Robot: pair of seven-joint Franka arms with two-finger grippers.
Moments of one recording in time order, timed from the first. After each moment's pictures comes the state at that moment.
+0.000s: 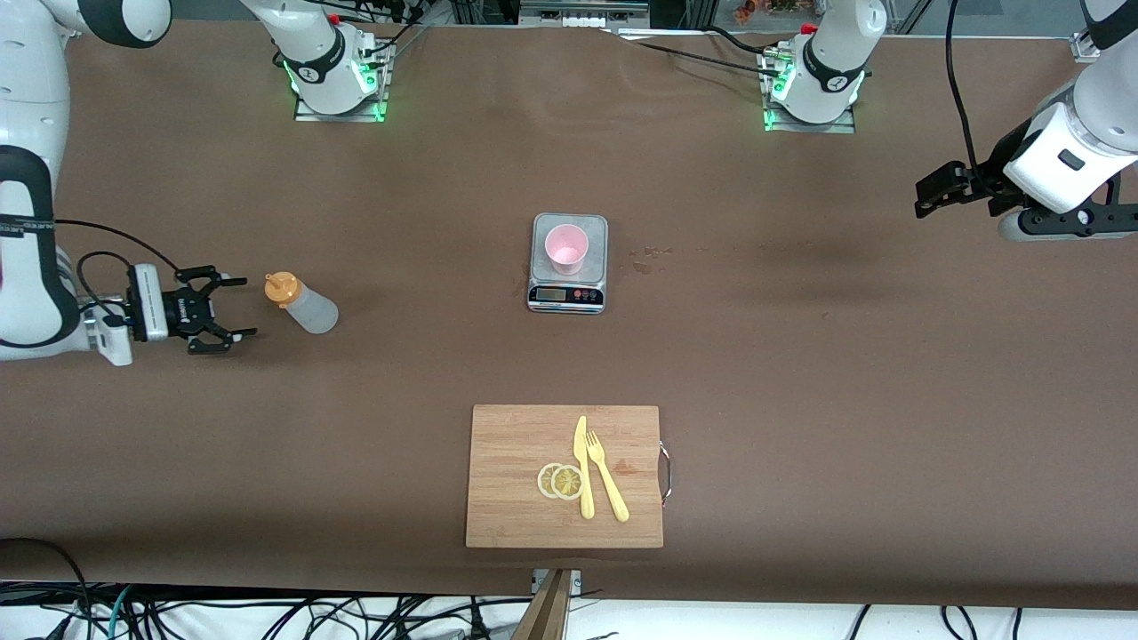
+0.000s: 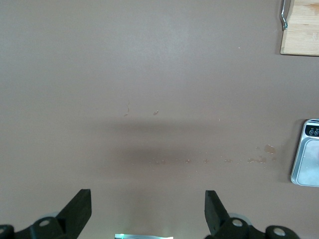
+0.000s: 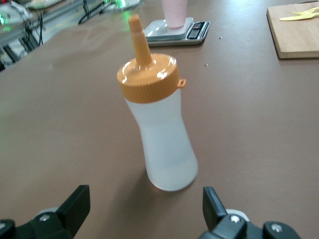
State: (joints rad) left arm 0.03 -0.05 -0.09 -1.72 -0.02 1.56 -0.13; right arm -0.22 0.75 -0.19 -1.52 0.68 1.48 -2.42
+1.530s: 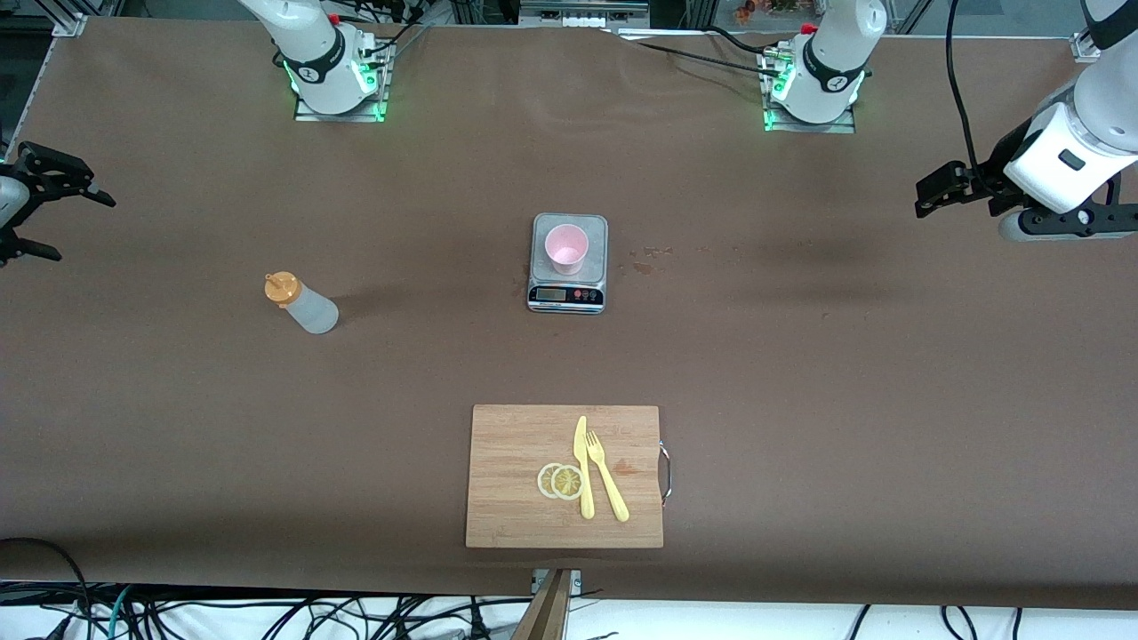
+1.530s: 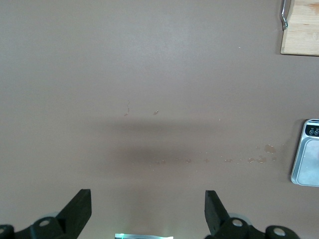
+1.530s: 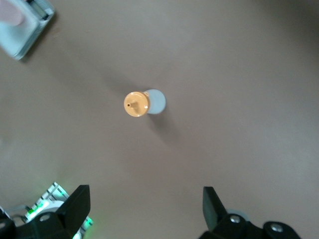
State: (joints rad) left arm 0.03 -0.05 -0.09 -1.72 -0.02 1.56 -0.13; right arm -0.04 0.11 -0.13 -1.51 0.10 1.48 -0.86
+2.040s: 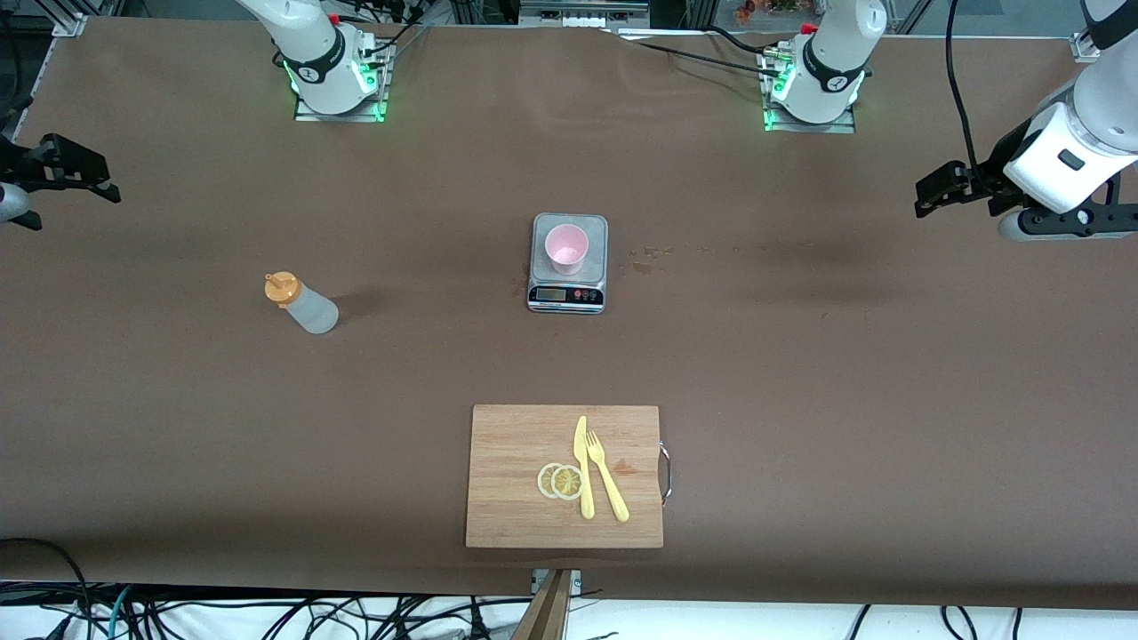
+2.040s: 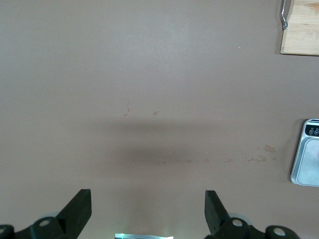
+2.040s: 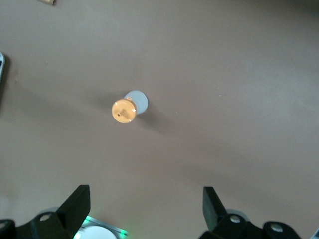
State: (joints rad) left arm 0.03 -0.05 -0.09 -1.72 -0.02 1.56 -0.13; right arm 0.05 0.05 -0.11 -1.52 0.00 1.48 -0.39
